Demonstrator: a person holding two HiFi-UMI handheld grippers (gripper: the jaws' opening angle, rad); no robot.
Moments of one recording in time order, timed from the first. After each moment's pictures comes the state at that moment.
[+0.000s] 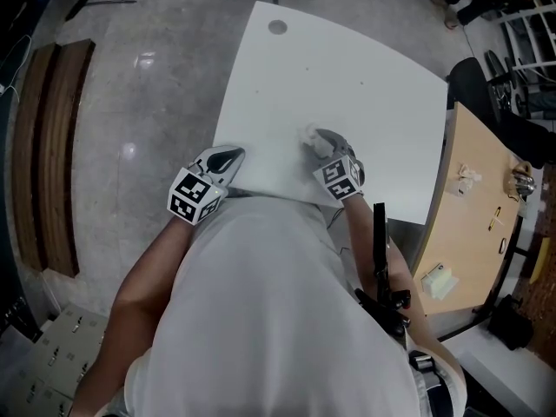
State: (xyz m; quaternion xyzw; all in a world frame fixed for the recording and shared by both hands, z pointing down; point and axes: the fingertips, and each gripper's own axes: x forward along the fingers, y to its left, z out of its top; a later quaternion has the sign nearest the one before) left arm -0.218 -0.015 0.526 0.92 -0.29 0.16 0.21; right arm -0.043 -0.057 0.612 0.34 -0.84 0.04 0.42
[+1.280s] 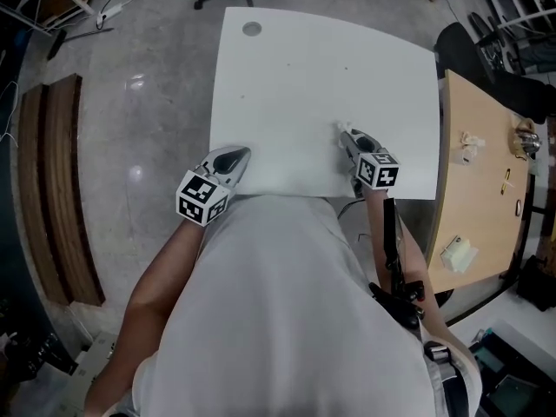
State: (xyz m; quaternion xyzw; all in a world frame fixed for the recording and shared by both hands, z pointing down) left arm -0.192 -0.030 0.524 0.93 -0.25 0.15 0.22; right arm 0.090 -0.047 0.598 0.56 -0.74 0.29 0.21
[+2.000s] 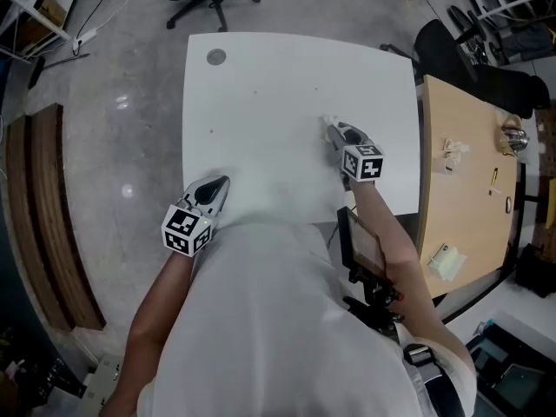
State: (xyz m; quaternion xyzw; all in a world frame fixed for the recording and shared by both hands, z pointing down) left arm -0.170 -0.047 0.535 0.92 -0.26 0.17 0.24; right arm 0.148 -0.123 0.594 0.59 -0.73 0.26 0.23
